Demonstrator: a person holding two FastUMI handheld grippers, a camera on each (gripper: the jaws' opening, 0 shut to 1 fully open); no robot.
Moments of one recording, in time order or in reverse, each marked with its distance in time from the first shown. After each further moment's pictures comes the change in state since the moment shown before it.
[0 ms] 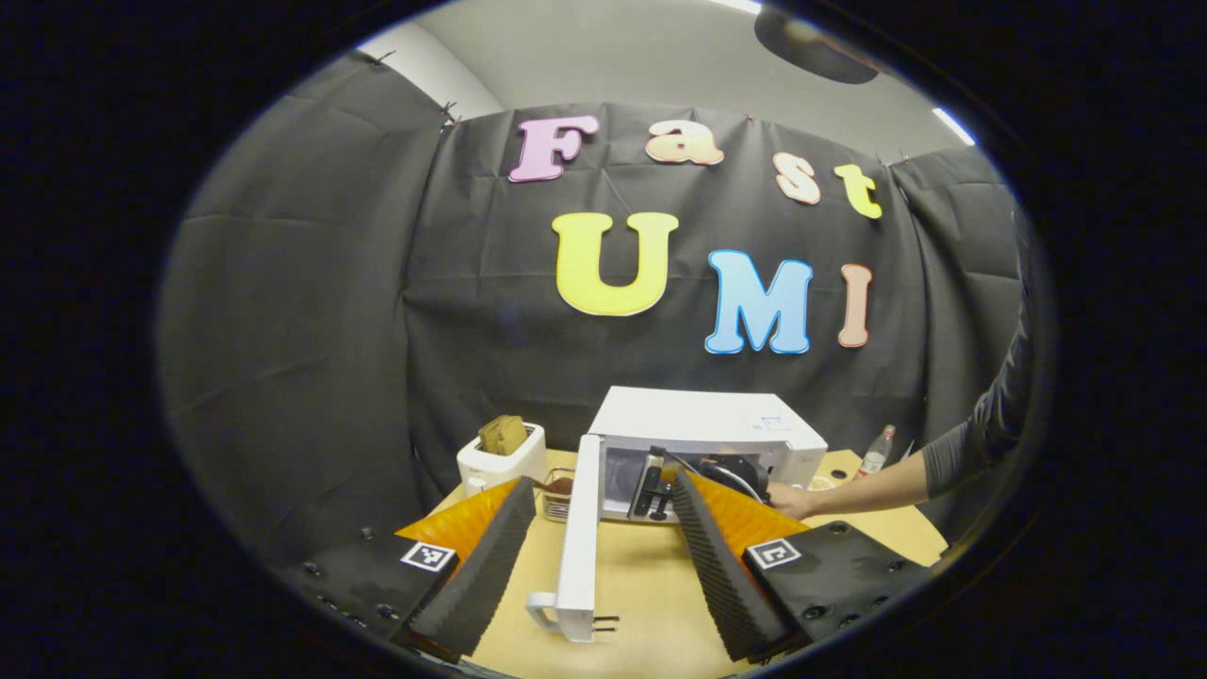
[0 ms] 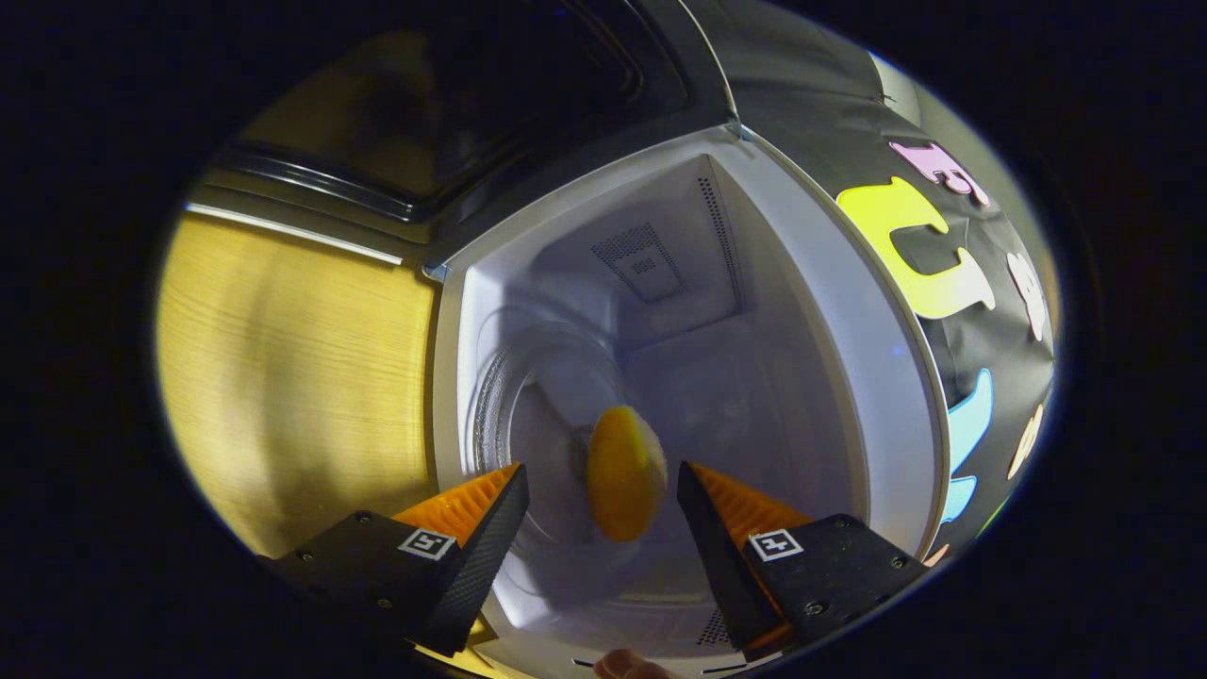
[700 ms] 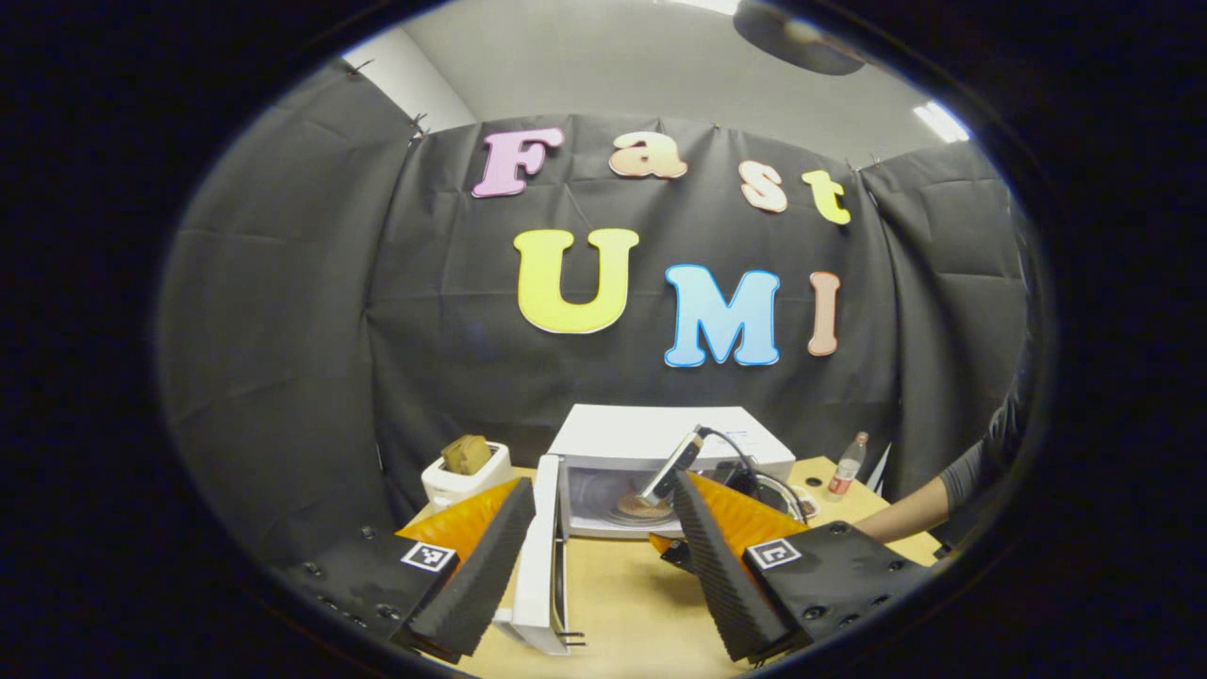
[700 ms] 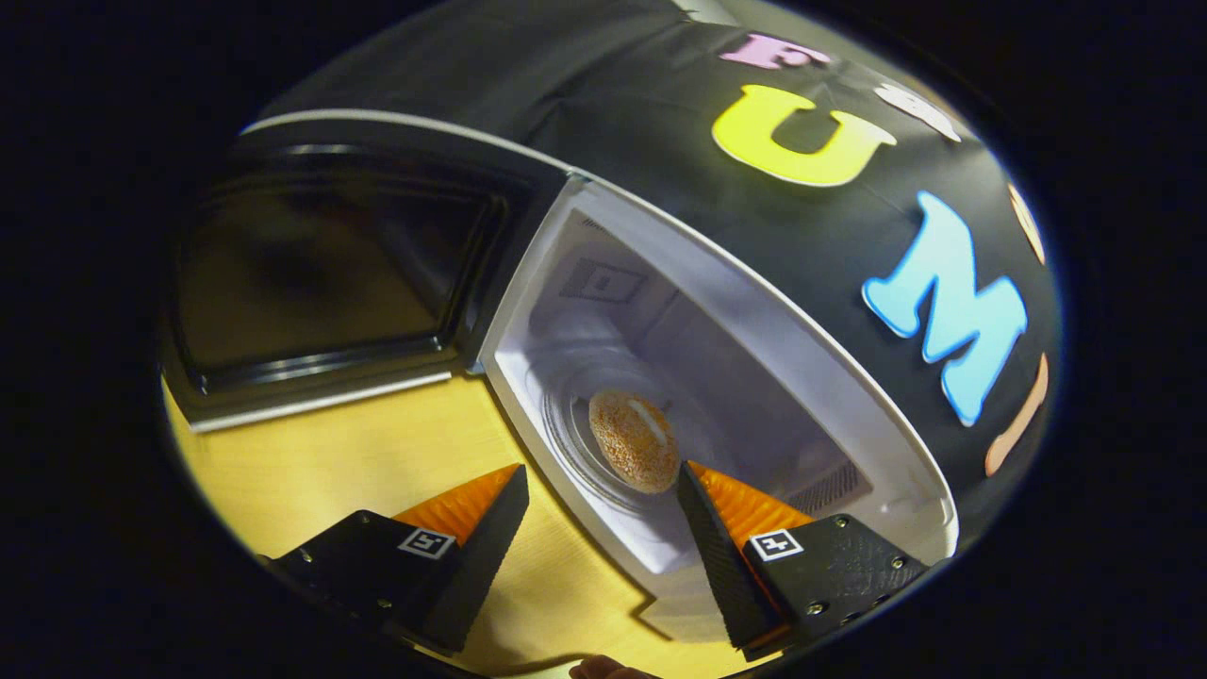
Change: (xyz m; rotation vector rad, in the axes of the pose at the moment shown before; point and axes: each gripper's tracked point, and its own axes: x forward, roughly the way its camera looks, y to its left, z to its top) left arm 0.005 -0.041 0.020 0.014 -0.053 -0.093; right arm -0.108 0.013 0.011 0.661 -0.047 0.147
